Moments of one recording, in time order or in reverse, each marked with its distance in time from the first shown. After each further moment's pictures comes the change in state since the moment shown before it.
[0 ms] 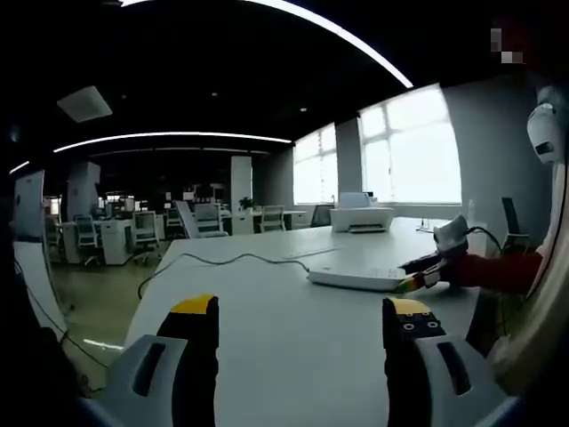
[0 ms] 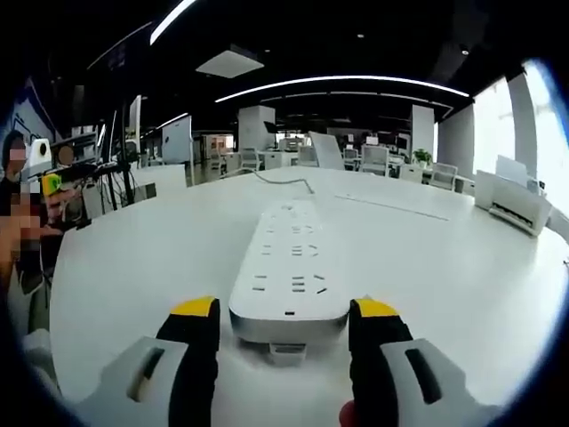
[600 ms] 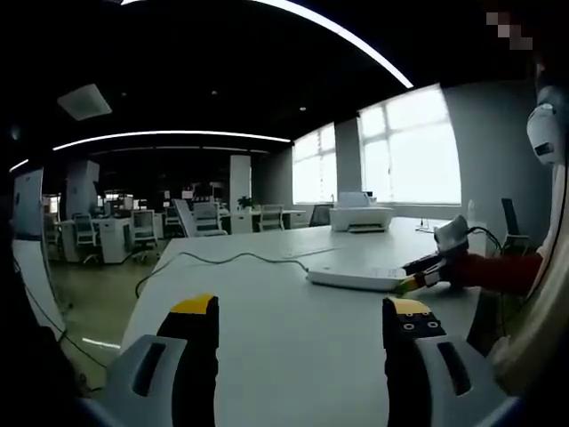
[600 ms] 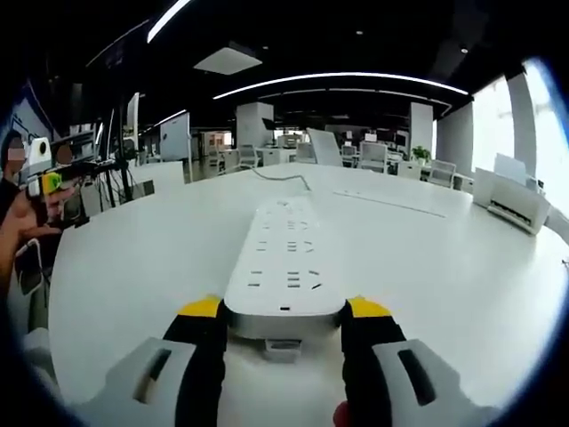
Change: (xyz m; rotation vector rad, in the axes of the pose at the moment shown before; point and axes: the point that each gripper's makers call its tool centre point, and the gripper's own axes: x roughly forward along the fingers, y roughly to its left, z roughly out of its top) left arm 0.005 0.002 -0.002 -0.007 0.005 -0.004; right arm -0.002 -0.005 -0.003 0.004 0.015 -0.007
